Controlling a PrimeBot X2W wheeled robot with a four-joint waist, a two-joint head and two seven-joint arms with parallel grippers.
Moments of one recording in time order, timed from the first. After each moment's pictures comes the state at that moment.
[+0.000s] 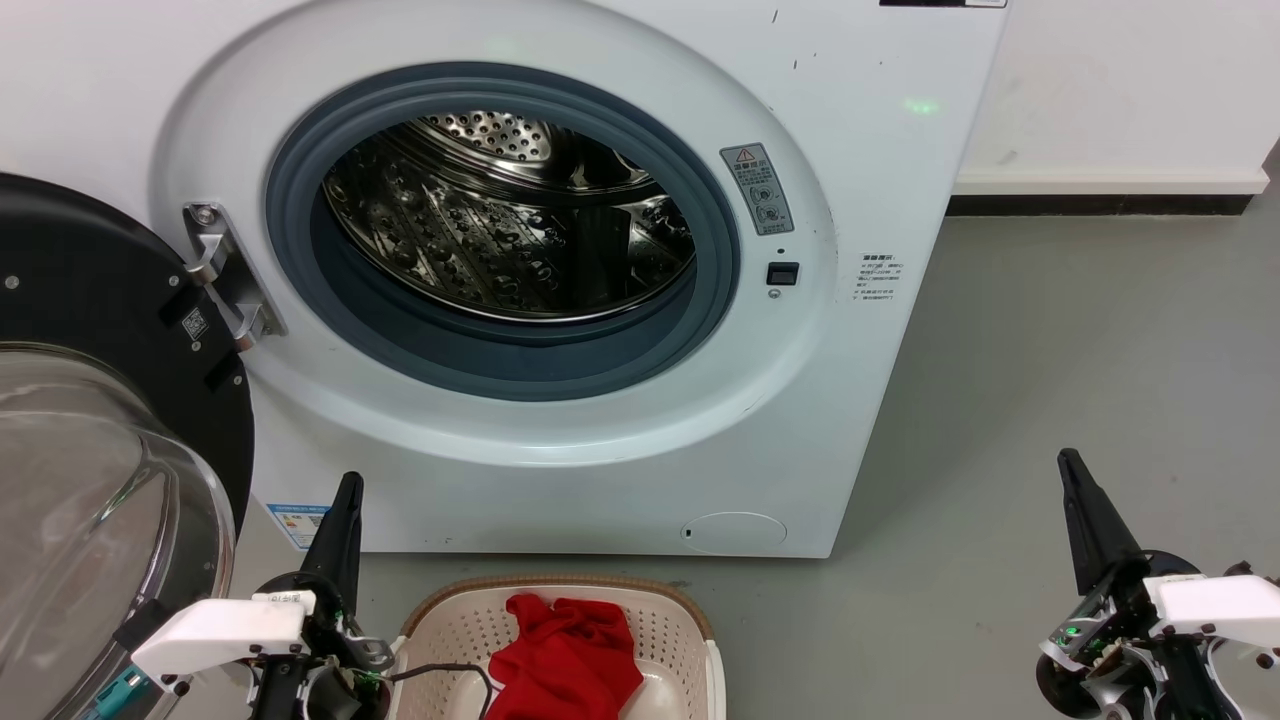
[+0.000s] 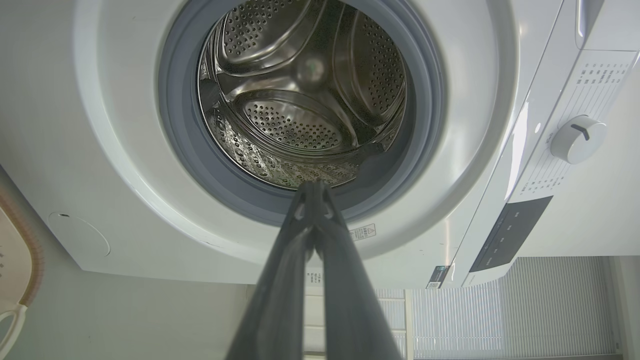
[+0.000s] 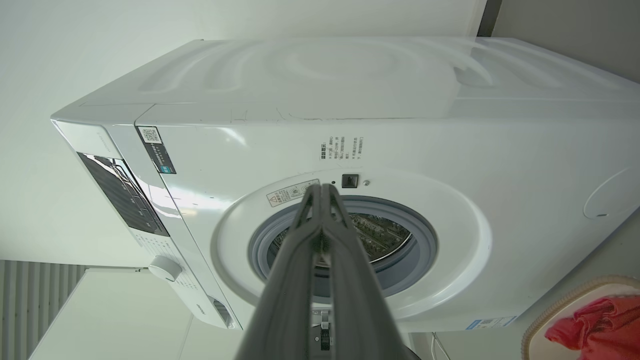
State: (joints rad) left arm -0.11 0.05 0.11 0.25 -1.61 -0.13 0.11; right arm -0.10 -0.06 -0.10 0.24 1.63 0.13 0.10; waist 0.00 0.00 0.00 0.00
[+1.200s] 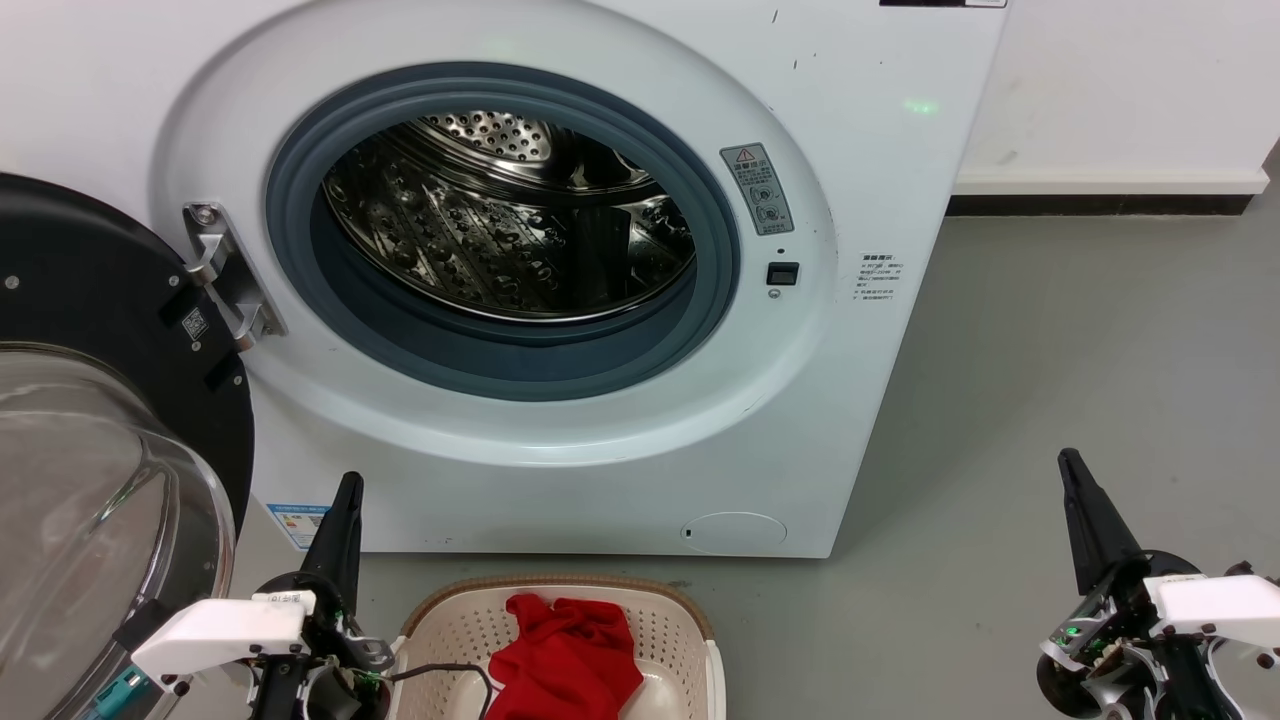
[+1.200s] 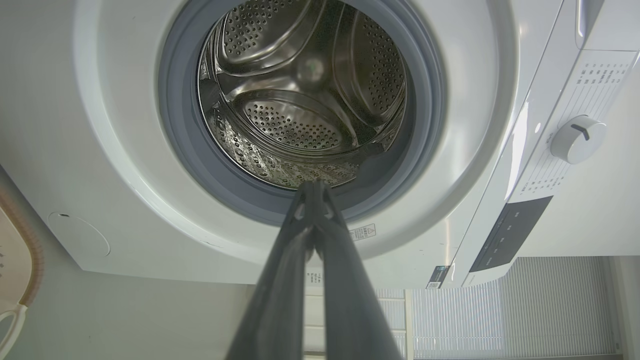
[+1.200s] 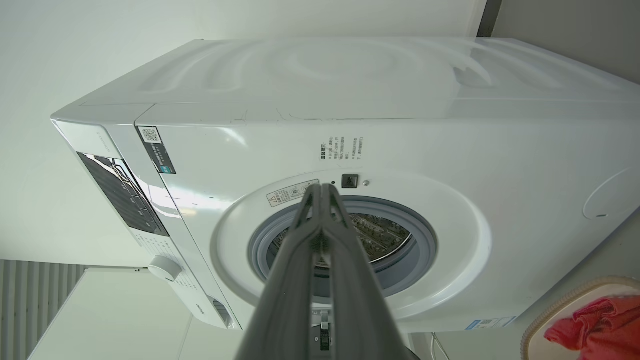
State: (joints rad) left arm -0.11 0.05 0.11 0.25 -1.61 -0.13 0.11; right arm -0.10 -0.06 -0.11 0.24 1.62 0.13 0.11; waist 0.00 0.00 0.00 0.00
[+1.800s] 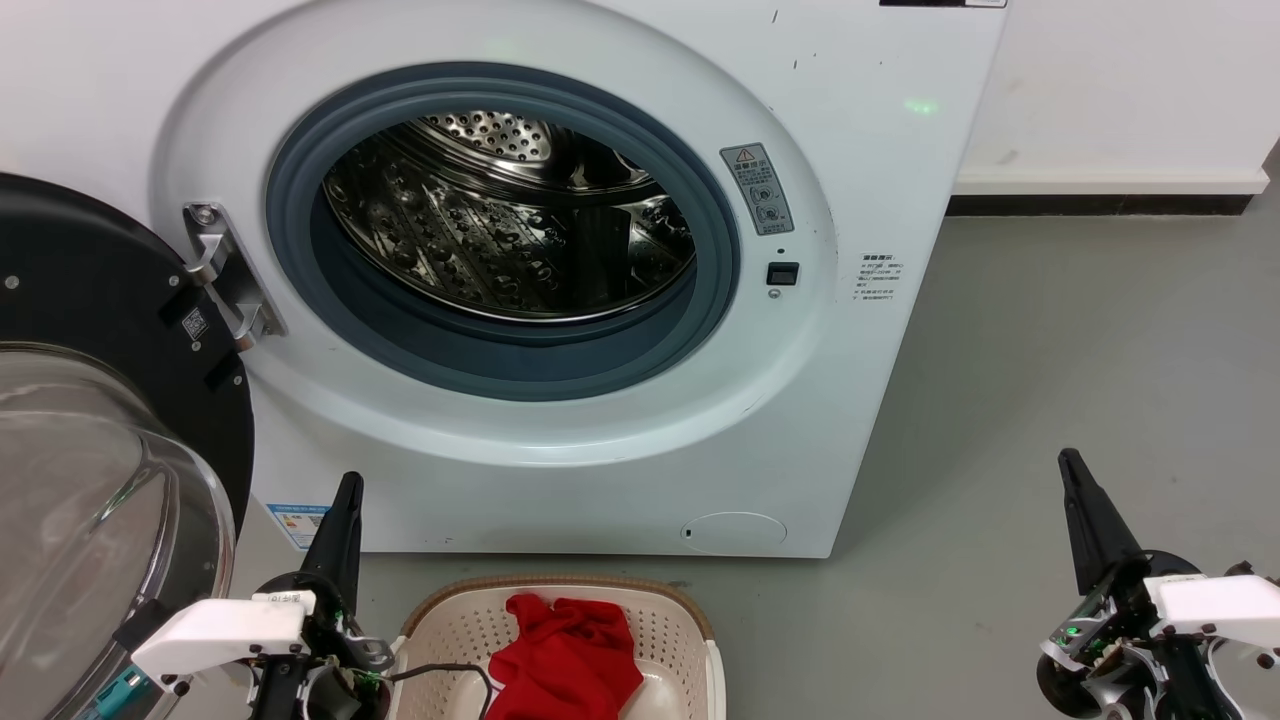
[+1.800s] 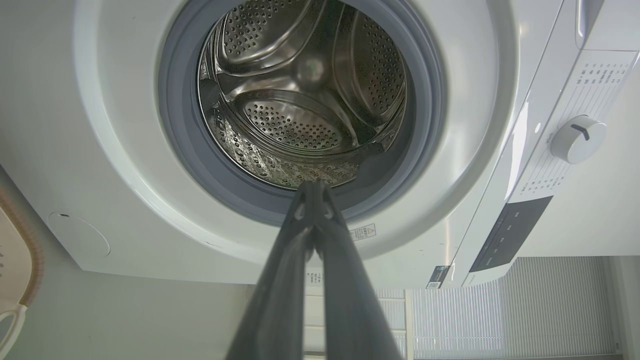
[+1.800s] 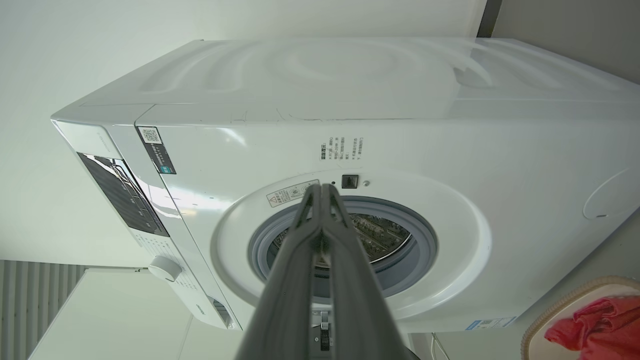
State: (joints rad) left arm -0.11 0.05 0.11 0.25 -1.61 -0.13 0.11; right arm -0.10 -0.06 -0.11 0.24 1.62 0.13 0.11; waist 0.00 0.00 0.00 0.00
